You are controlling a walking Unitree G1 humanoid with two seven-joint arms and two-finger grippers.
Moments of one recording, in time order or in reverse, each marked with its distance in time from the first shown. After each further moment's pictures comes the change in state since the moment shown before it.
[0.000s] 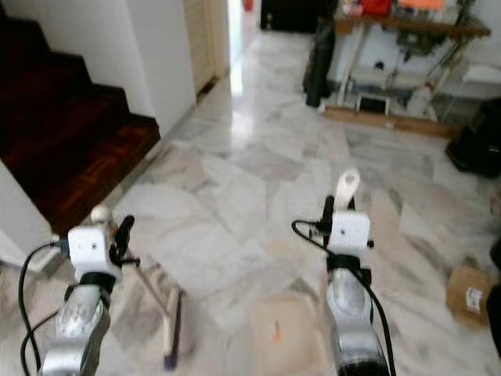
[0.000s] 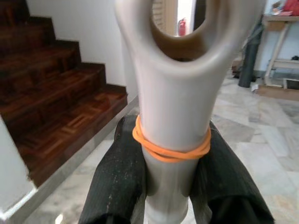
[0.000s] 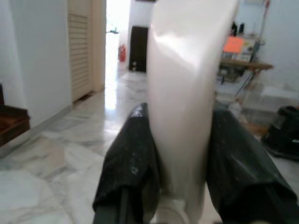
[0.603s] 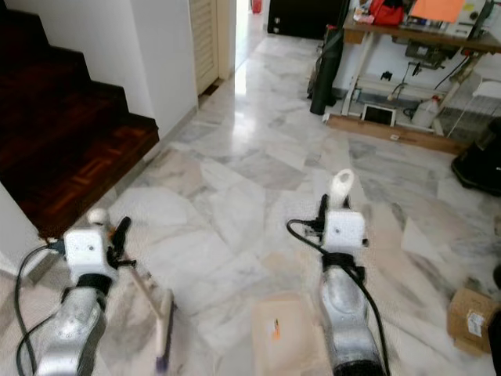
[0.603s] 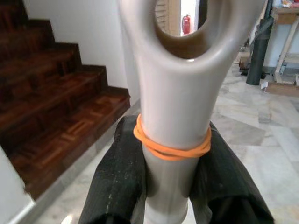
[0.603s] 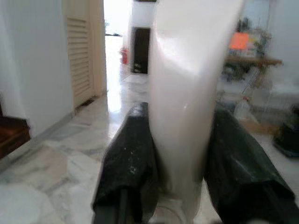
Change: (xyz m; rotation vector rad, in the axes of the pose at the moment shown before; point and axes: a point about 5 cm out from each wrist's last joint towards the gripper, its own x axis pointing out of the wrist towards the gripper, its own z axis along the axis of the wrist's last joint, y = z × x) left arm 0.000 0.006 0.001 0.022 0.000 0.018; right arm 0.001 0.005 0.004 0.031 -0.016 0.009
